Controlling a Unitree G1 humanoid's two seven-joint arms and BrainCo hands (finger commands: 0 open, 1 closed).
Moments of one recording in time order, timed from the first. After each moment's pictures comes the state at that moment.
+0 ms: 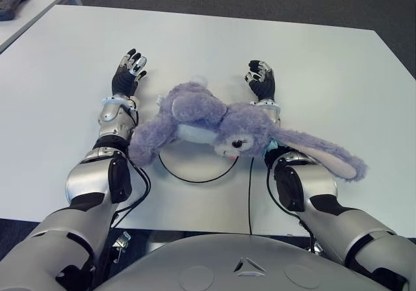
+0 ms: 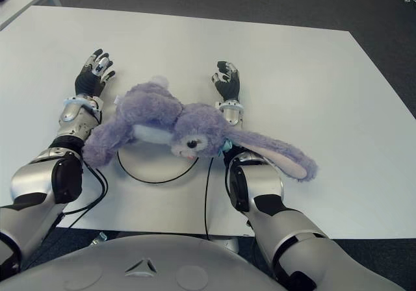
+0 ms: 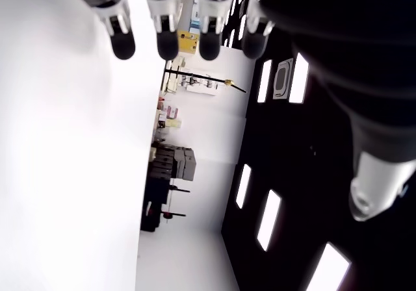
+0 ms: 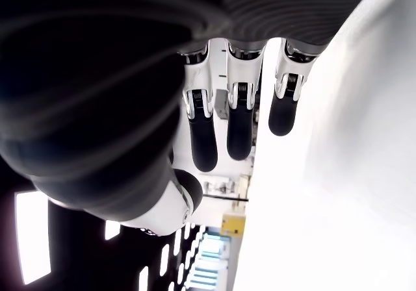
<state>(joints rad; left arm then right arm) -0.67 0.23 0.37 1.22 -0.20 -0.41 -0.30 -0.75 -0.02 -0.13 1.23 -0.17 -0.52 -0.30</state>
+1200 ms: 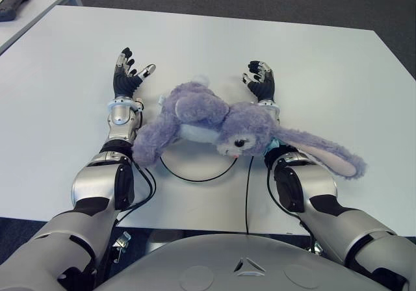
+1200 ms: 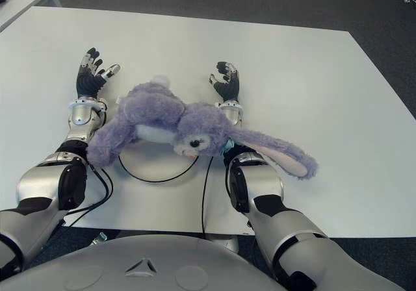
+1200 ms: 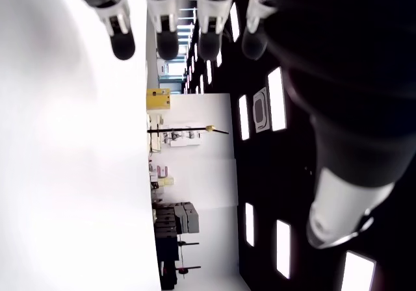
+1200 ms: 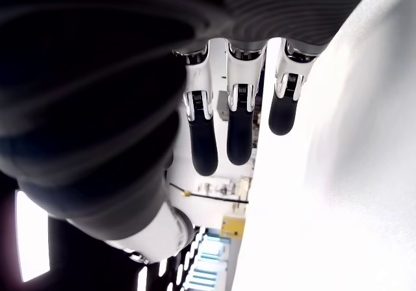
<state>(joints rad) -0.64 0.20 0.25 1.21 -0.04 -0.57 0.06 -0.74 -0.02 -0.11 1.23 -0.18 -0.52 -0.33</state>
